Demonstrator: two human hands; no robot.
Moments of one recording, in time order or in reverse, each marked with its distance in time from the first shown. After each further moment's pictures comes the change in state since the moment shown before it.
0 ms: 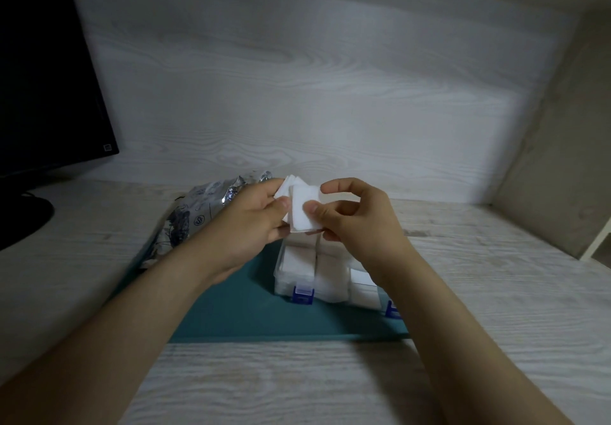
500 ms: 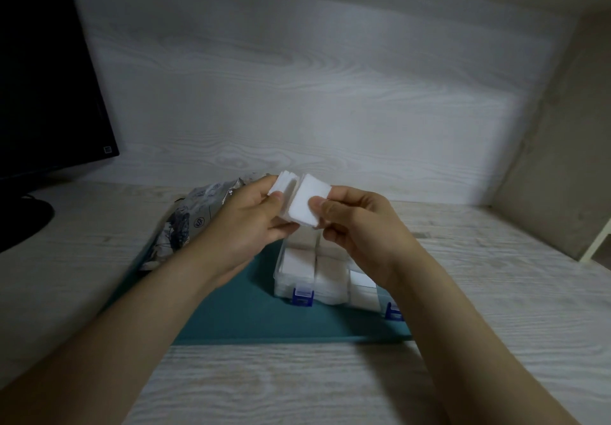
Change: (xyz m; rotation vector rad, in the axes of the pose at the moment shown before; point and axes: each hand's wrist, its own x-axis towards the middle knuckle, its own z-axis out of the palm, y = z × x) left_hand 0.002 -0.001 0.002 -0.098 0.104 -0.024; right_hand 0.004 0.000 -0.007 0.236 -0.162 0.077
